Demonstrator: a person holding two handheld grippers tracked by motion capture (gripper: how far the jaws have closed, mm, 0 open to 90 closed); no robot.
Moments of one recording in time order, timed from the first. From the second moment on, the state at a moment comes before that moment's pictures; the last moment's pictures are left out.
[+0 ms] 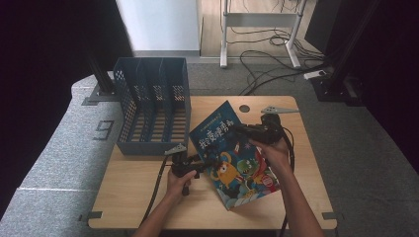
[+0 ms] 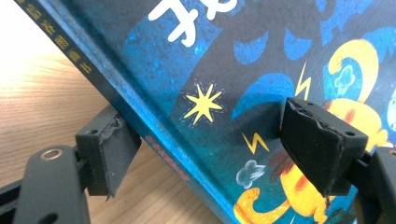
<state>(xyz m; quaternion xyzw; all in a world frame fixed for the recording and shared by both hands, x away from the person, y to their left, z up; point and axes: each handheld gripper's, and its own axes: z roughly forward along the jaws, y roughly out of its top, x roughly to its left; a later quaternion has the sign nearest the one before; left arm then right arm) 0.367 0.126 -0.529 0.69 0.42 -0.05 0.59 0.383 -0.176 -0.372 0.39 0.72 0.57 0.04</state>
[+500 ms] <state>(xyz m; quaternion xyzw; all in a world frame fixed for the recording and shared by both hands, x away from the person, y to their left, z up) 0.362 0.140 -0.514 0.67 0.42 -0.05 0.62 0.371 -0.177 -0.366 0.34 0.72 0.61 0.06</state>
